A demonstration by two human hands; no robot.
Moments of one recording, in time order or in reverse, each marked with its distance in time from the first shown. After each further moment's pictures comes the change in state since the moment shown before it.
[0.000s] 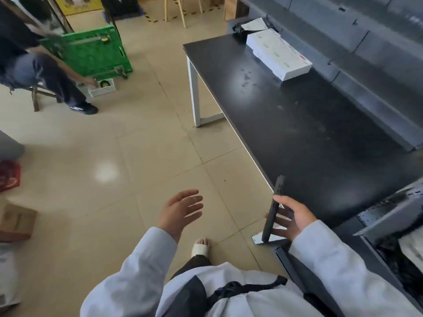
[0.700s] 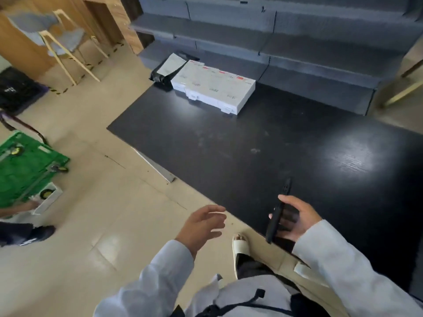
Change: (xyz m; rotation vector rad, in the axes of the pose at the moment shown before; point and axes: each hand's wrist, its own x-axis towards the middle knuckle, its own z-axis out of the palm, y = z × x) left_hand 0.250 0.215 0.185 0.733 -0.441 -0.061; right_hand 0.179 -0.192 0.070 0.598 0.183 0.064
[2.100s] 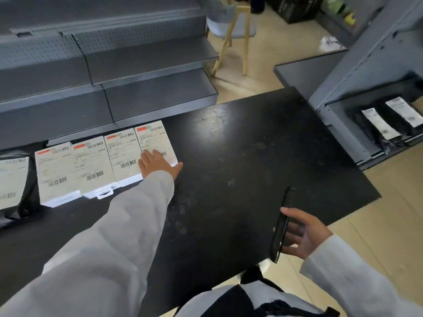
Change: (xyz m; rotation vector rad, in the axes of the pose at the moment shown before) left_hand 0.458 0.257 0.021 1.618 -0.120 0.686; right_hand 0.025 -0.028 0.246 0.656 0.703 -0.245
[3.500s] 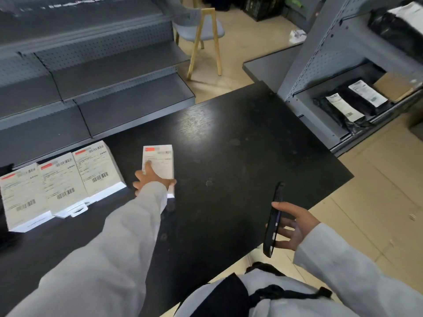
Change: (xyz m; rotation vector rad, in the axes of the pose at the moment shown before) left_hand -0.037 0.040 0.017 -0.348 -0.159 -0.116; right_hand 0.016 0.000 -0.051 0.068 0.114 0.100
